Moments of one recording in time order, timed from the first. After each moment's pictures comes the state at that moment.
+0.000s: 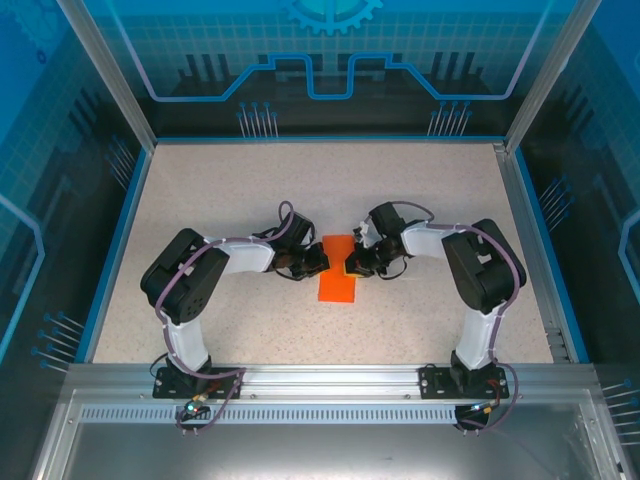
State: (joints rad) left arm -0.55 1.85 0.93 -0.07 0.39 -0.93; right arm 0.43 1.89 0.98 -0.33 -0.68 0.50
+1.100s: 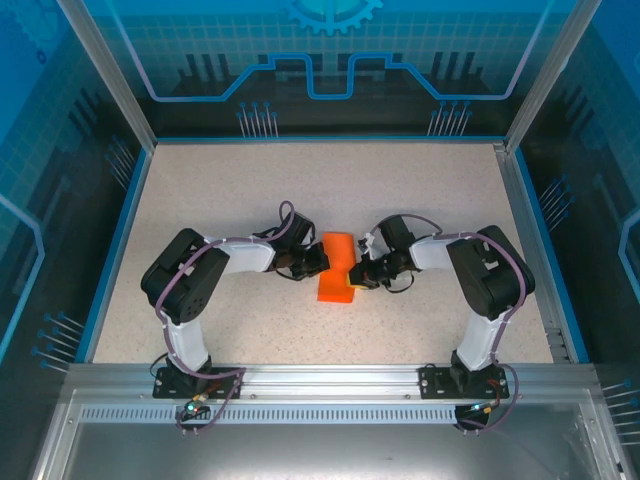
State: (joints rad) left arm -0.56 1.85 0.93 -0.08 0.39 -0.92; right arm 0.42 1.82 0.81 -0.19 -0.78 0.49
